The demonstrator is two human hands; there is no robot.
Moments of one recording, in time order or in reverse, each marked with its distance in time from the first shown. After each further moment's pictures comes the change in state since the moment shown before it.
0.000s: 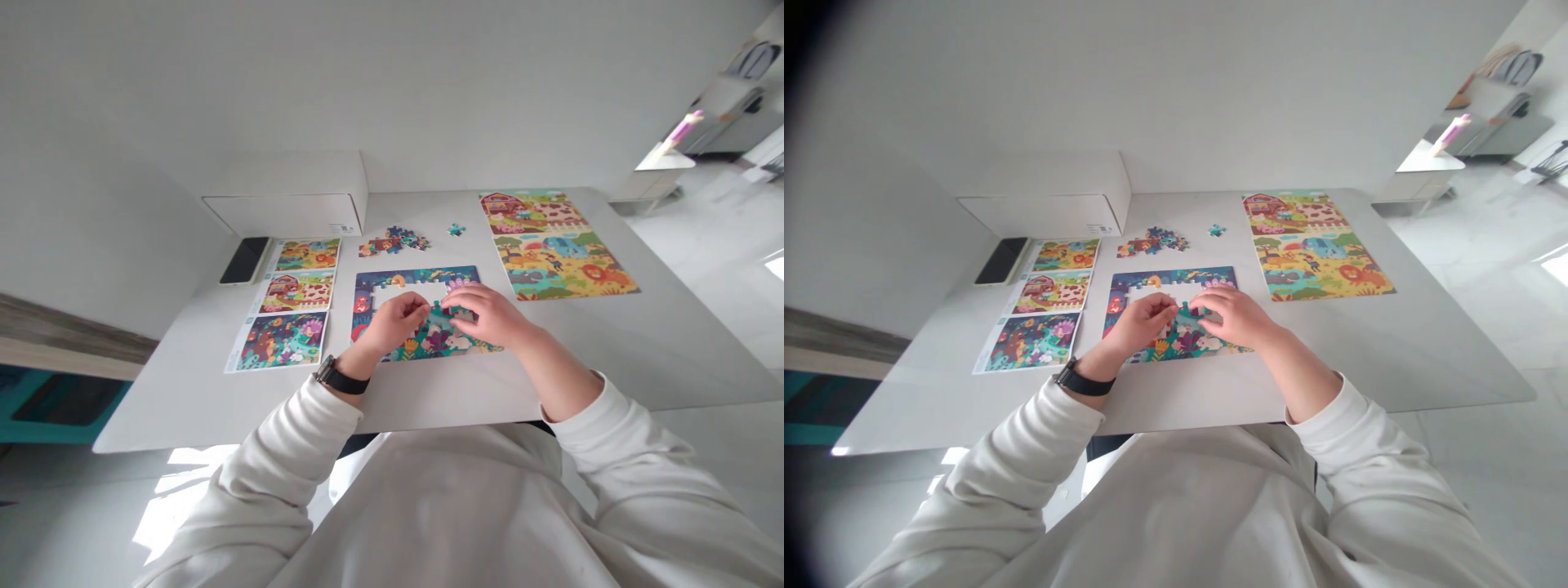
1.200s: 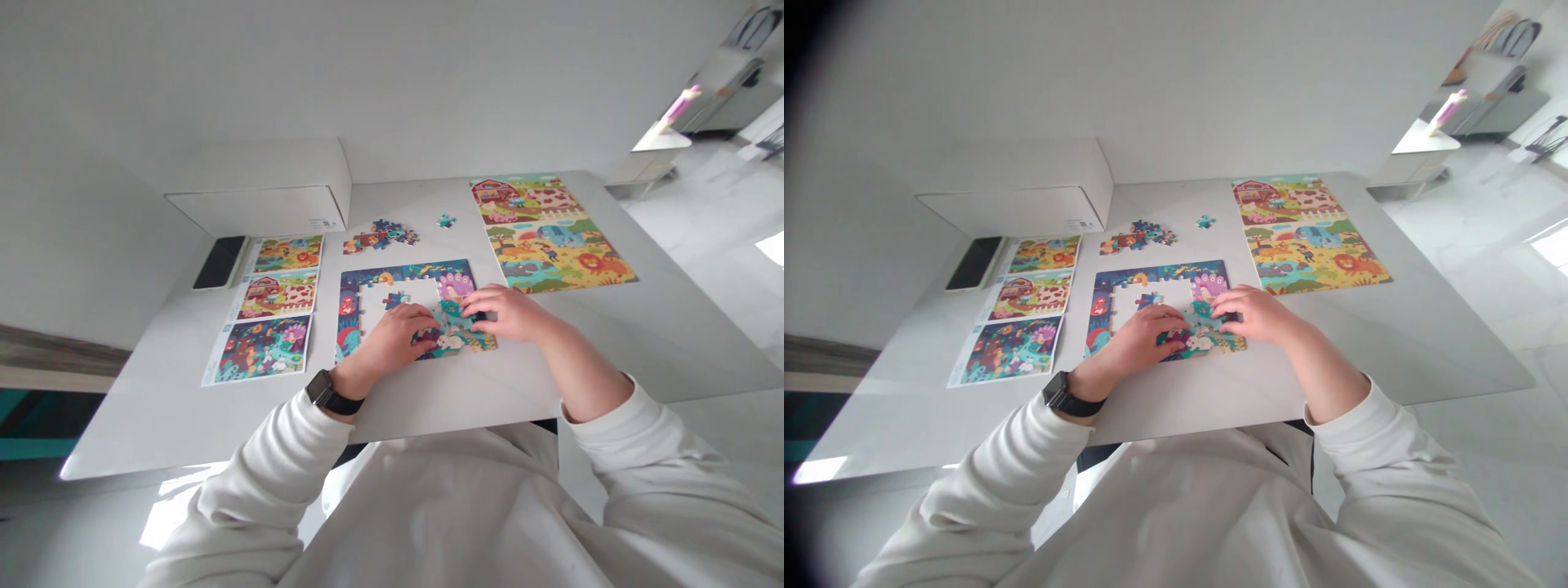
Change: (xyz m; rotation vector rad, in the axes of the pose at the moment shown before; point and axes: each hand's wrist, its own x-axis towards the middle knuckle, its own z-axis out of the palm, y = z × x) left_hand -0.009 0.001 0.010 0.617 -0.217 0.408; right_hand -0.040 0.040 -0.028 0.068 -0.170 0.108
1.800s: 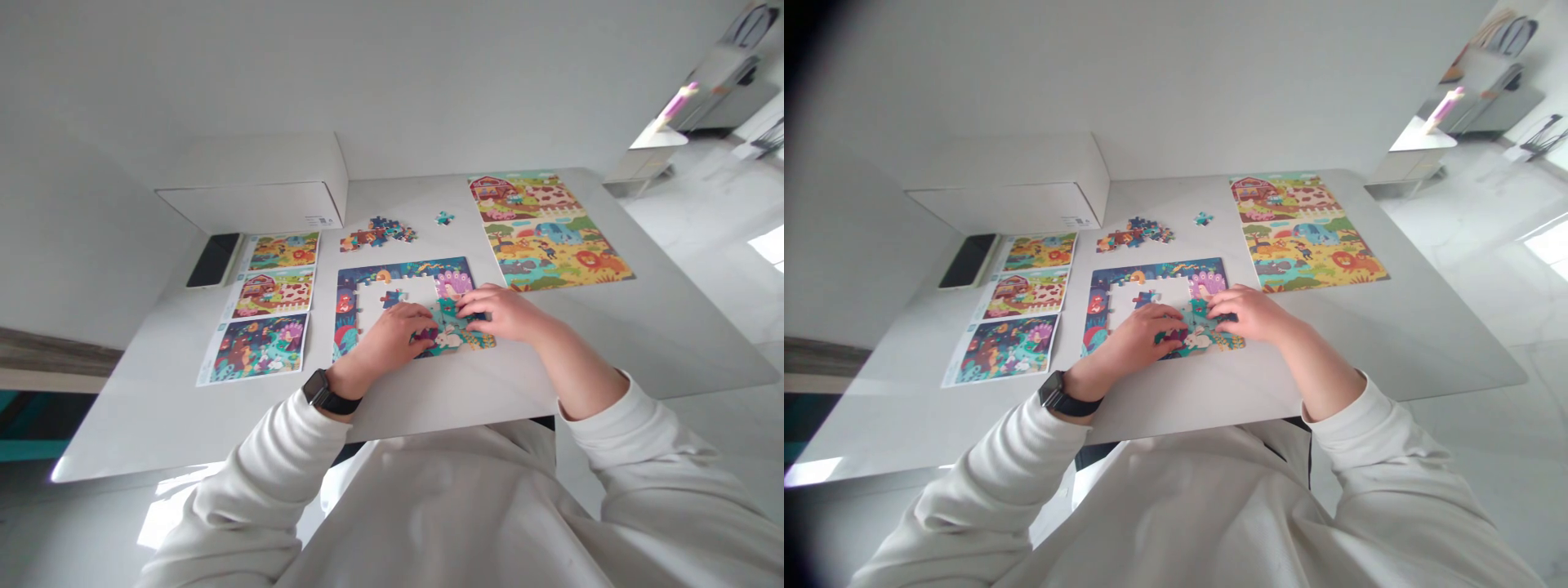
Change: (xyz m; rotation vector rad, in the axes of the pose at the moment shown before) left_hand 0.000 0.001 0.000 0.000 -0.022 -0.003; right_hand 0.001 0.002 0.006 -0.038 -0.041 0.018
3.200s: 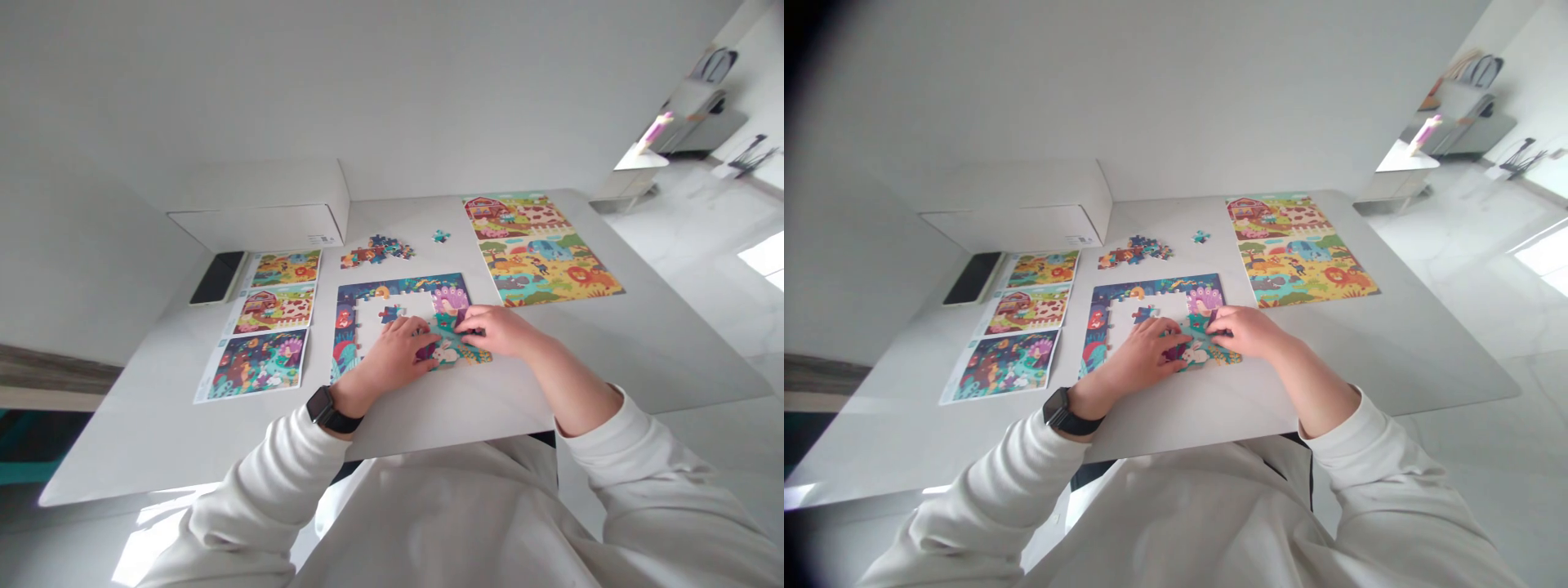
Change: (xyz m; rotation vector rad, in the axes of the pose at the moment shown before) left_hand -0.001 0.013 0.003 0.190 -0.051 -0.064; right_hand -0.001 -0.012 0.004 -0.052 0.007 0.098
